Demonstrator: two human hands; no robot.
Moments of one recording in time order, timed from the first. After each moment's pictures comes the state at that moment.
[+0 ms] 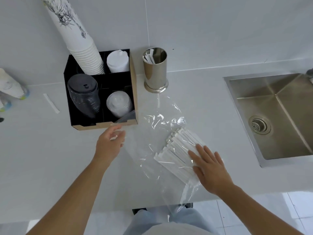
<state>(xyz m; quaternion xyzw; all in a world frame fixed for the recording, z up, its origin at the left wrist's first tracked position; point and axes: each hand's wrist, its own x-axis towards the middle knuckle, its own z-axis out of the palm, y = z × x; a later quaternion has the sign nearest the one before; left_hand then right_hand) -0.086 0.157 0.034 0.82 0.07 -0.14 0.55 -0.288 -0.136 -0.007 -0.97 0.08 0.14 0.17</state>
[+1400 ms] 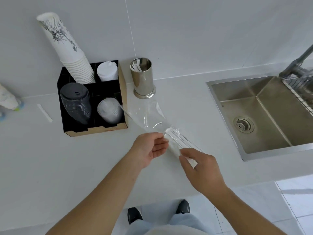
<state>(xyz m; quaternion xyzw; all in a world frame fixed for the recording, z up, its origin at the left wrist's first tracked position) -0.157 0.023 0.095 0.59 0.16 -0.42 0.67 -0.305 -0.100 0.084 -0.88 0.21 -0.12 0.40</state>
